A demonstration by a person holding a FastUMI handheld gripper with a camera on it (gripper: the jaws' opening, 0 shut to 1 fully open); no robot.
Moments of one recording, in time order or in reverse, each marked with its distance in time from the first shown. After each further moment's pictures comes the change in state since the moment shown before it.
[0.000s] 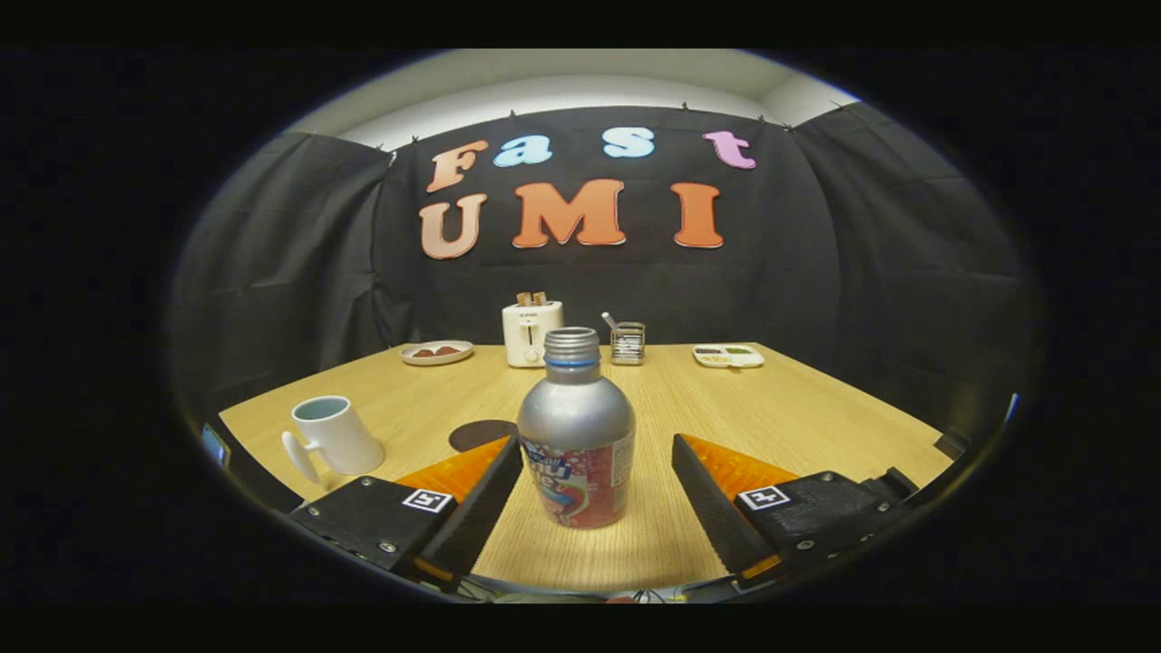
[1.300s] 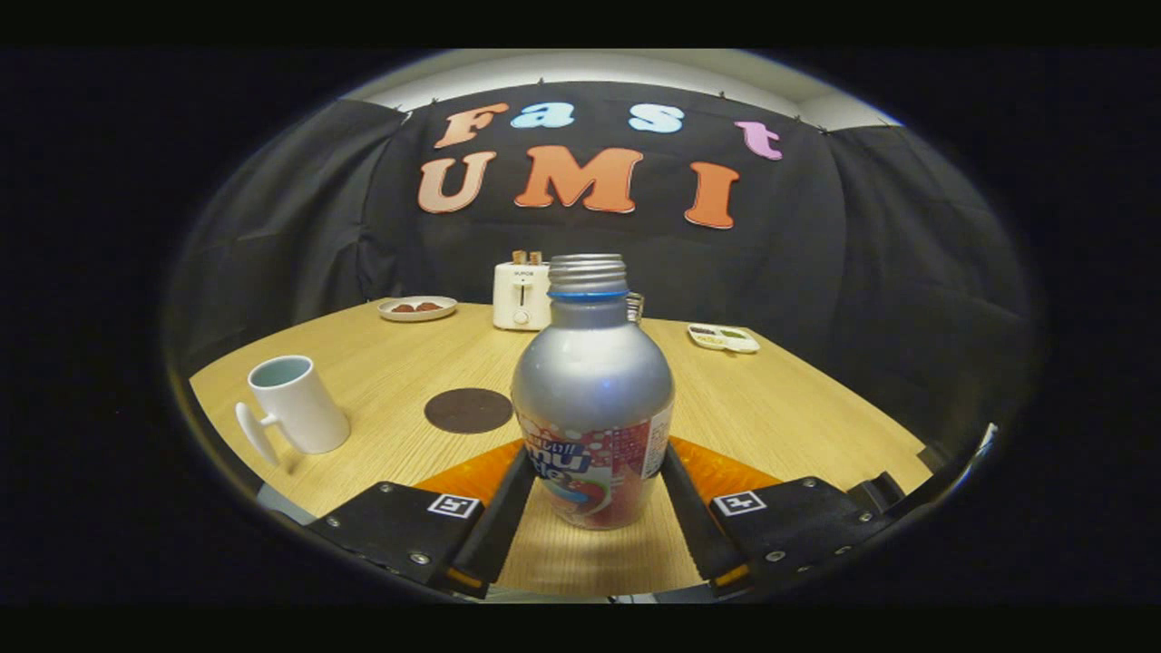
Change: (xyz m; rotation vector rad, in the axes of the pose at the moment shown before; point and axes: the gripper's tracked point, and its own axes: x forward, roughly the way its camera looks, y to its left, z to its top) arm 0.017 0.018 -0.010 -0.156 0.106 -0.076
